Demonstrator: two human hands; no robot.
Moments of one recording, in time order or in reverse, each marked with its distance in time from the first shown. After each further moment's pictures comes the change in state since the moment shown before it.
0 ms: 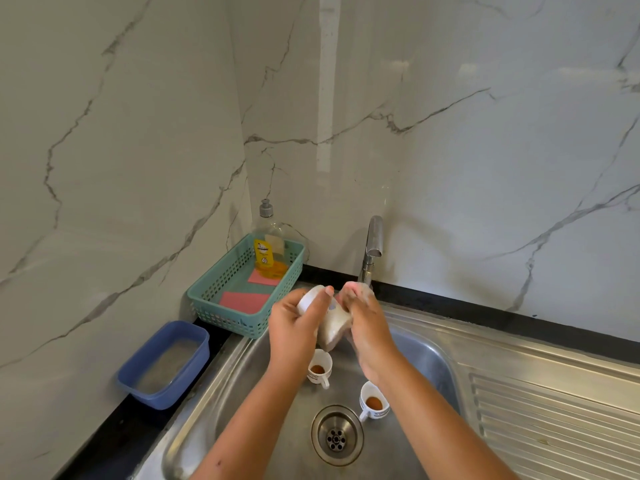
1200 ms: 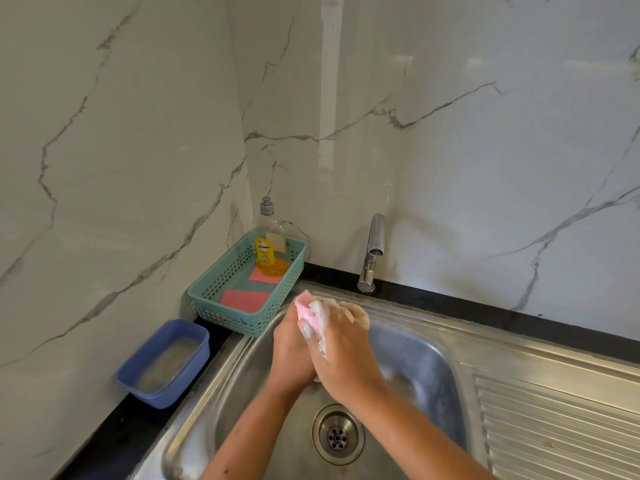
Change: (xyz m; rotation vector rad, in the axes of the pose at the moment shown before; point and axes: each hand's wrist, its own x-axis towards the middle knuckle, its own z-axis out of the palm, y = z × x) left_hand -0.003 -0.027 -0.012 0.621 -0.101 0.206; right_hand -0.022 0.025 0.015 -1.032 0.105 -0.917
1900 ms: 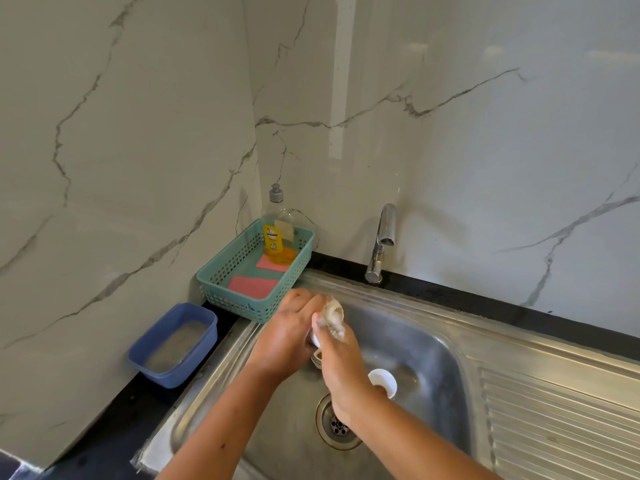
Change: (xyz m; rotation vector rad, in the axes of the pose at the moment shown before) left_hand 0.015 -0.035 -0.020 0.433 -0.131 0.536; right_hand -0.017 -0.020 0.028 0.903 -0.223 0.901
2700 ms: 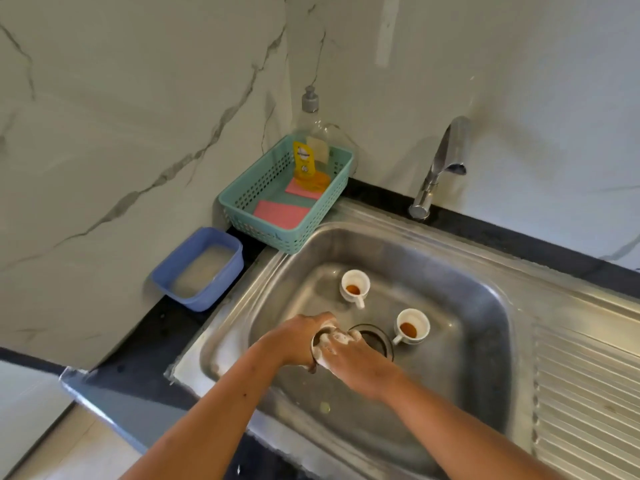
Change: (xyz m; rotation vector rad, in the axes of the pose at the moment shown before) left_hand -0.089 -0.051 0.052 -0.117 -0.961 -0.593; right_hand 0.028 0.154 -0.029 -1.424 -0.809 -0.750
